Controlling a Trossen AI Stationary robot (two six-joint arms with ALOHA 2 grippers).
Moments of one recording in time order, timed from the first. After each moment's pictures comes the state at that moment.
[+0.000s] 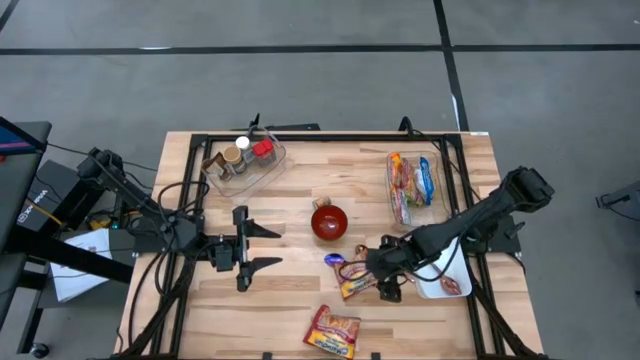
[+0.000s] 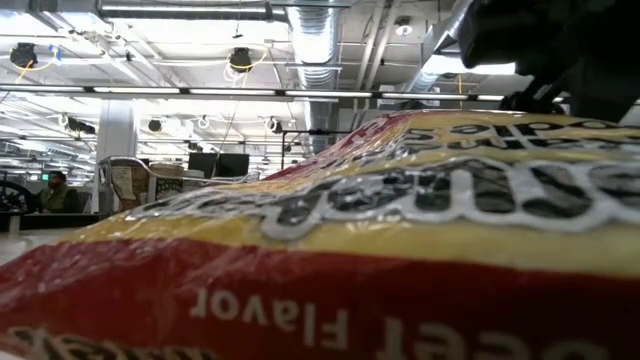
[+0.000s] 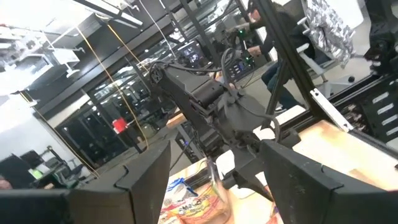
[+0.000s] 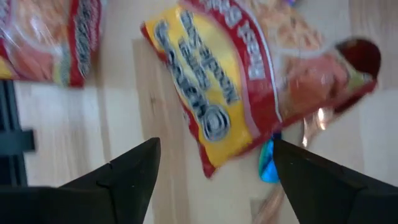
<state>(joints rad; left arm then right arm) -0.63 1.07 0.68 0.53 -0.62 0.64 0.45 1.56 0.96 -0.58 0.00 0.59</state>
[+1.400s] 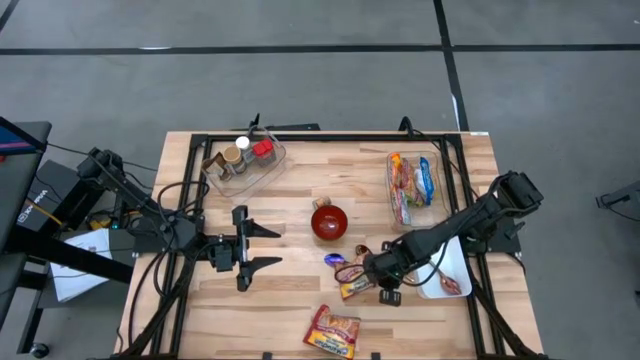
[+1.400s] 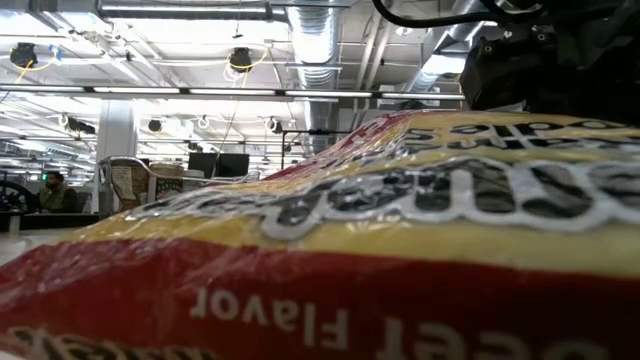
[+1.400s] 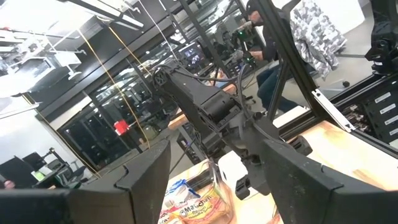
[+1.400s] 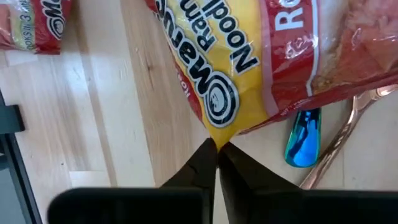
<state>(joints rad) -0.63 1.07 0.68 0.53 -0.62 0.65 0.42 1.66 0.96 -0.59 -0.13 0.60</state>
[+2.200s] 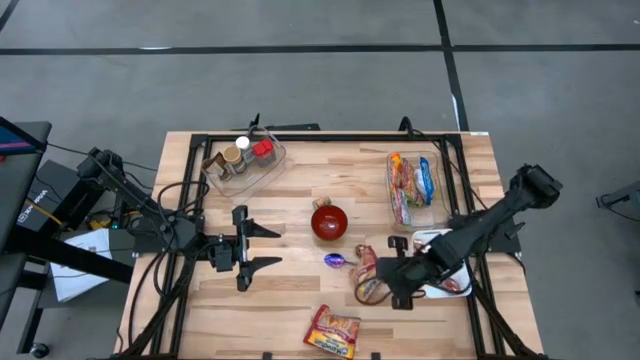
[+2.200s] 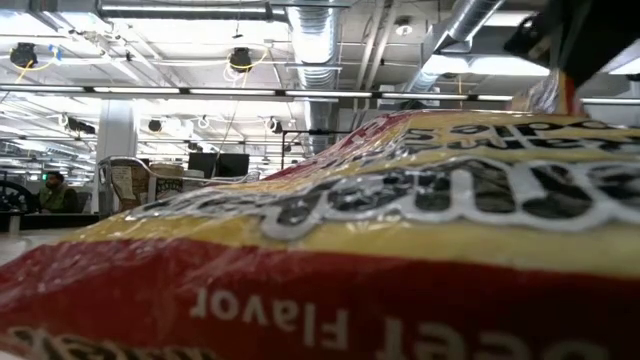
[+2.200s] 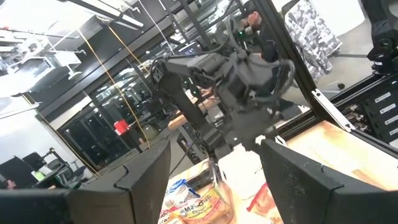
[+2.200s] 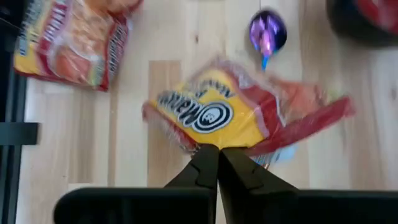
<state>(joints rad) -0.63 1.07 0.68 0.53 -0.62 0.65 0.60 1.48 1.07 -0.74 0.27 0.56</state>
